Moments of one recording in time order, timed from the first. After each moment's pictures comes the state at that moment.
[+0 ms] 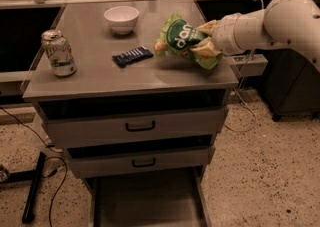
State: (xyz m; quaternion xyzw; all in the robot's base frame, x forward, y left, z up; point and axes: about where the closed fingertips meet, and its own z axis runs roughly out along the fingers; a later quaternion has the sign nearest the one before) arm 0.694 -0.133 0.902 -0.58 0.64 -0.01 0.50
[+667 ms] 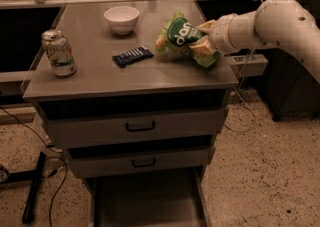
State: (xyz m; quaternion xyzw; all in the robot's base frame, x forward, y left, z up) arm 0.720 -0.134 0.890 -0.55 0.67 -0.02 0.50
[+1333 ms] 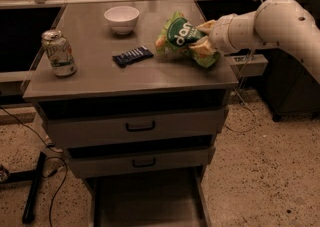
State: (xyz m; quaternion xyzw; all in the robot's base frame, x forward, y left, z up) arm 0.720 -0.134 0.890 -0.55 0.67 -0.02 0.50
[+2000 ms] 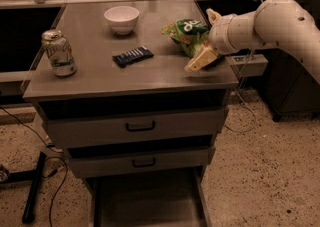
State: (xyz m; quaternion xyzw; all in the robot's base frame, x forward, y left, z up) arm 0.720 -0.134 0.890 -0.55 0.67 -0.02 0.50
